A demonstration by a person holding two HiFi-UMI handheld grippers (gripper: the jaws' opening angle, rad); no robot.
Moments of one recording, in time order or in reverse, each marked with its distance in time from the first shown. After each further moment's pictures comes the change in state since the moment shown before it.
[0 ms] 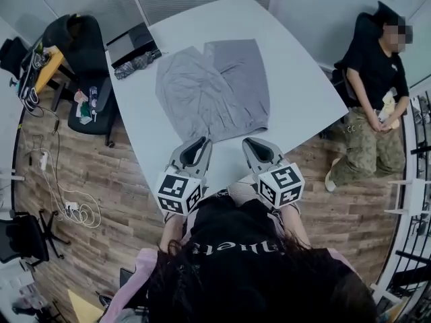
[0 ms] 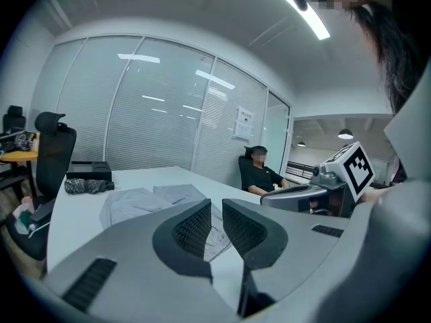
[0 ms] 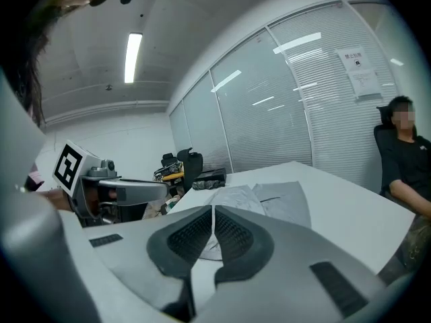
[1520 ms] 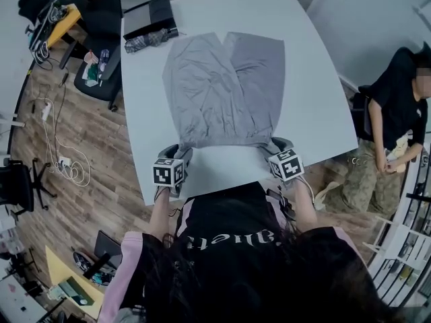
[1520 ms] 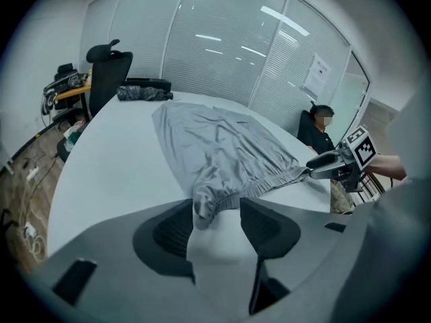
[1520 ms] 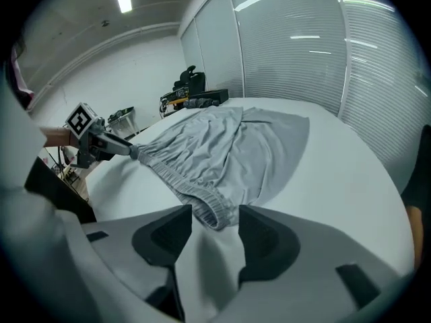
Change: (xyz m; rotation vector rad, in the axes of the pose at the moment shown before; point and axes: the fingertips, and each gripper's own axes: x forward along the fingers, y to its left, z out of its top) left arm 0.030 0.115 -0.207 -0.358 0.472 0.357; right arm 0.074 -0.177 -0.159 -0.207 0.616 0.114
